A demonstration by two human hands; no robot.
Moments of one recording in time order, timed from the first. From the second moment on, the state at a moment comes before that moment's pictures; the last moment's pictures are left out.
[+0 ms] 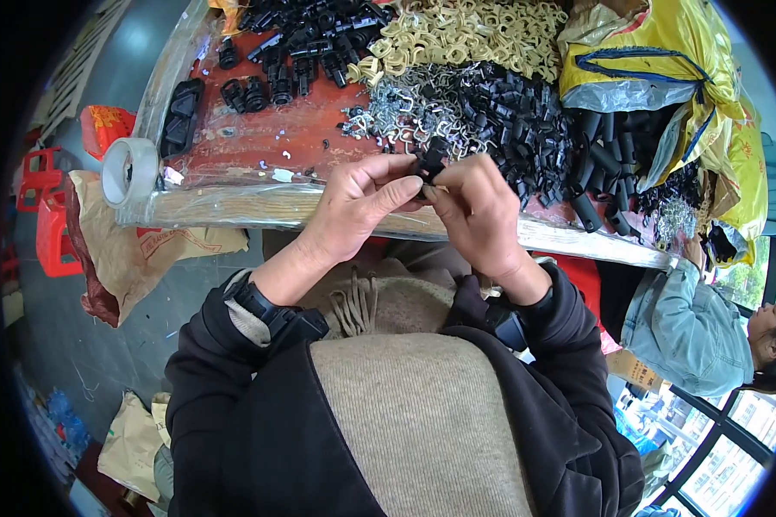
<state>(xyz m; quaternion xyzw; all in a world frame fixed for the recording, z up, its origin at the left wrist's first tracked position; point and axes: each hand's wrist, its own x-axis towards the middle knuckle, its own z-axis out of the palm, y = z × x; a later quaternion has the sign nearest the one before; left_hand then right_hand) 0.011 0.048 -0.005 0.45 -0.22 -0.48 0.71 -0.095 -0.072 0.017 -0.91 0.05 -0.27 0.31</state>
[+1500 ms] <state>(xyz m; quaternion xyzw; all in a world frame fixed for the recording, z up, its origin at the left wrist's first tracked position) 0.025 0.037 -0.018 0.43 -0.08 -0.53 0.72 -0.097 -0.172 -0.027 -0.88 0.25 -0.10 0.40</state>
